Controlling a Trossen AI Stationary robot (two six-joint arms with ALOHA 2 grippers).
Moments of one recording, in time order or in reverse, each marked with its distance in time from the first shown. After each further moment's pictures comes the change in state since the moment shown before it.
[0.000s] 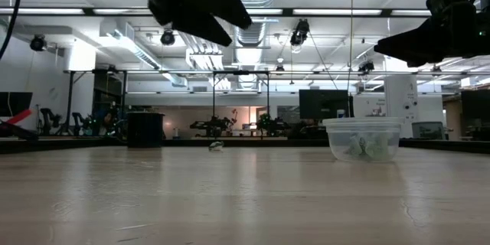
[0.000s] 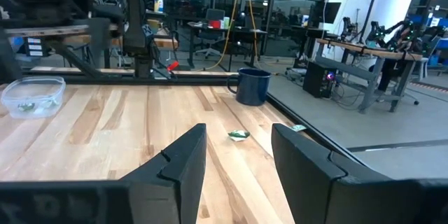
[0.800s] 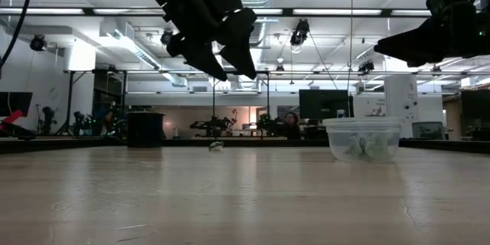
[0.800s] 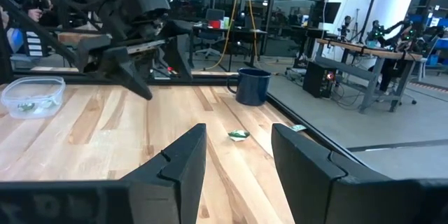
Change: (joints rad) left arm 0.304 0.019 -0.003 -0.057 -0.011 -0.081; right arm 0.000 0.000 0.000 0.000 0.000 0.000
